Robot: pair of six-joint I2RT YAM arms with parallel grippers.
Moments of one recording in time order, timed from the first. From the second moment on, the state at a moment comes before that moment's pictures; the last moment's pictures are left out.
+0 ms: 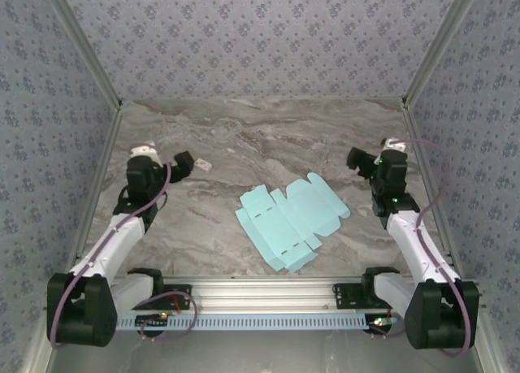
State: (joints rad) left arm -0.17 1.04 0.57 0.07 0.08 -0.48; right arm 0.05 1.03 0.63 -0.07 0.07 0.34
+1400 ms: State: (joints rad) left arm -0.58 1.51 0.54 0.17 0.44 -0.55; right arm 0.55 1.48 0.89 -0.42 -0.12 0.27
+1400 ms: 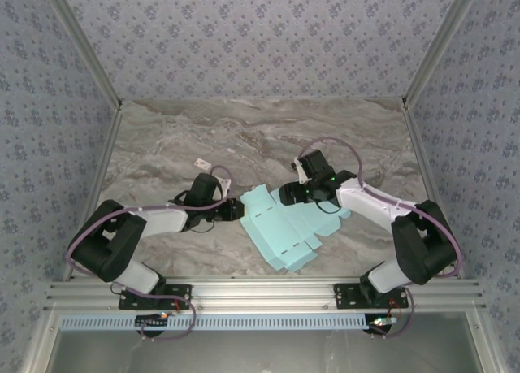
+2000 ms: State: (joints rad) left arm -0.52 1.25 0.94 -0.28 0.41 -0.21; right arm 0.38 1.28 1.12 -0.49 -0.34 0.04
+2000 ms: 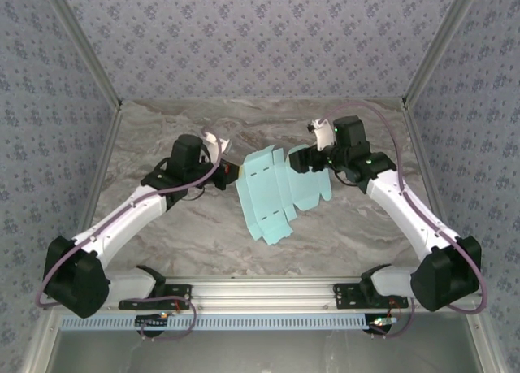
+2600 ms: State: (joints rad) left arm -0.50 1.25 1.04 -0.41 0.45 -0.18; right arm 0.43 1.28 1.20 -0.58 -0.36 -0.16
